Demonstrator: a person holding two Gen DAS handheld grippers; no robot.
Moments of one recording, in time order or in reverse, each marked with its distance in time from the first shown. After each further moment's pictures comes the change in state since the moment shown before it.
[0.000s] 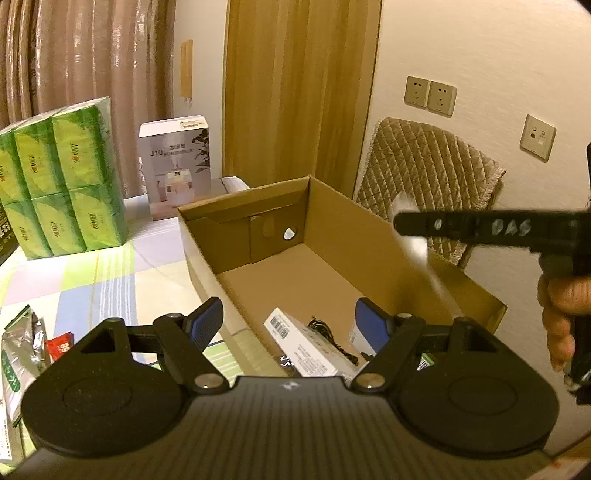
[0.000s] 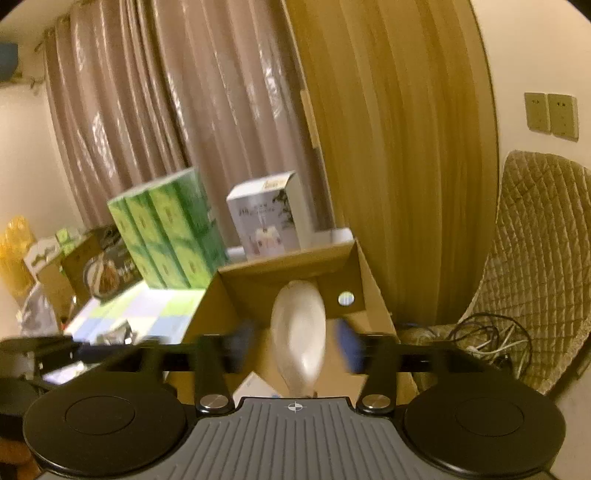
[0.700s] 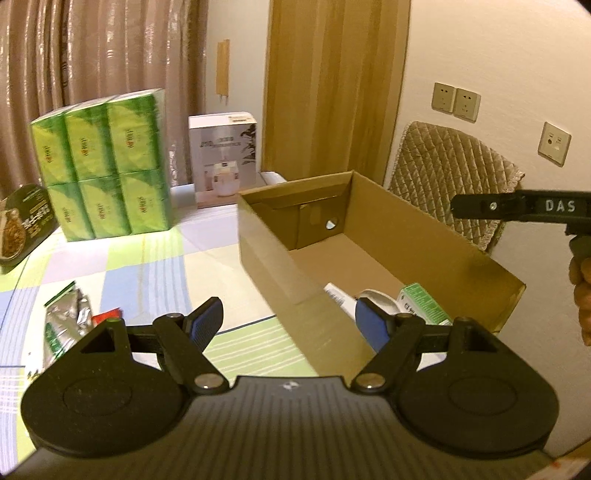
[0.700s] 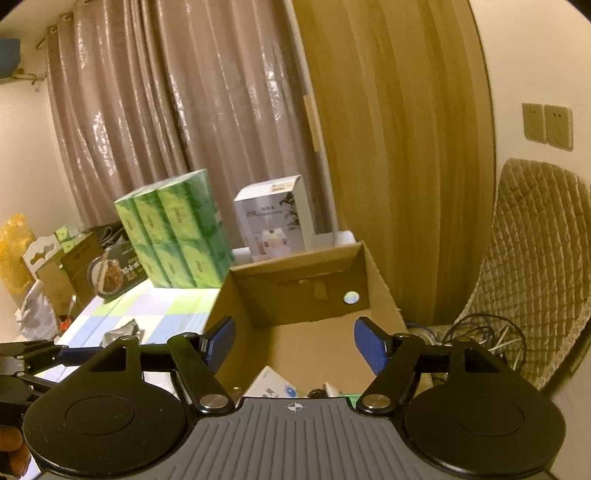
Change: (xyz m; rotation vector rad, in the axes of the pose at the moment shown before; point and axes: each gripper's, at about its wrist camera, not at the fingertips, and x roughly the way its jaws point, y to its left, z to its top) left arm -0.043 0.043 -0.025 -0.038 -0.004 0.070; right arm -0.020 0.032 -0.002 -0.024 0.005 -0.017
